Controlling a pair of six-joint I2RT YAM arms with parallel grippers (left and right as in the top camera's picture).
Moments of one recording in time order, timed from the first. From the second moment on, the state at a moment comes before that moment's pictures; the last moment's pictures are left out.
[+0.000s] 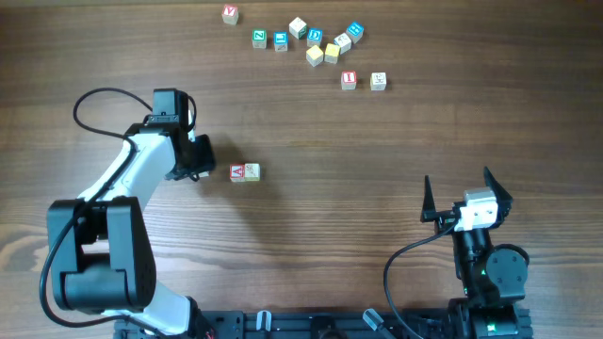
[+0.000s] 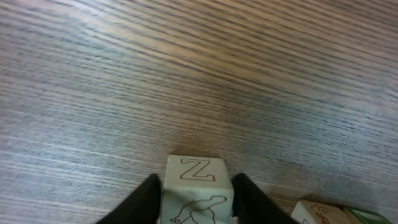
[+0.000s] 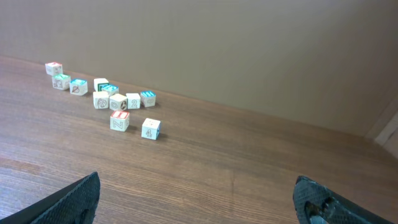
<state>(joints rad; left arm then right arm) 0.01 1.74 1.01 -0.62 0.01 -0.27 0.06 0.05 0.01 0.00 -0.02 -0.21</state>
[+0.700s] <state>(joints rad) -0.02 1.73 1.01 -0.65 0.08 -0.21 0.06 0.05 0.01 0.00 -0.02 -0.21</state>
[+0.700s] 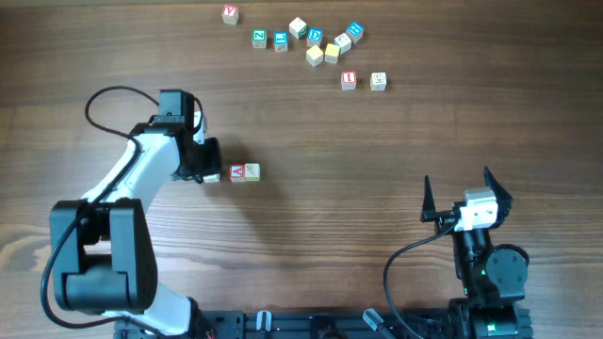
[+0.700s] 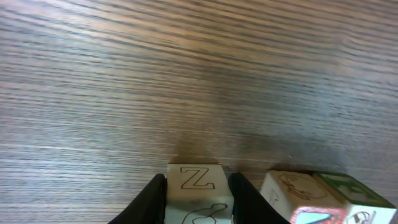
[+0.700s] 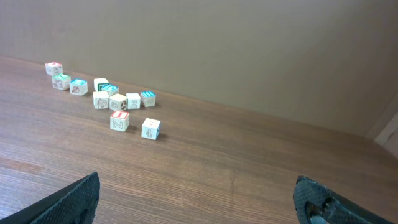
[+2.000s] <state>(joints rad) 0.03 1.73 1.00 -0.67 -0.09 -0.39 0.06 0.05 0.01 0.00 -0.02 -0.21</state>
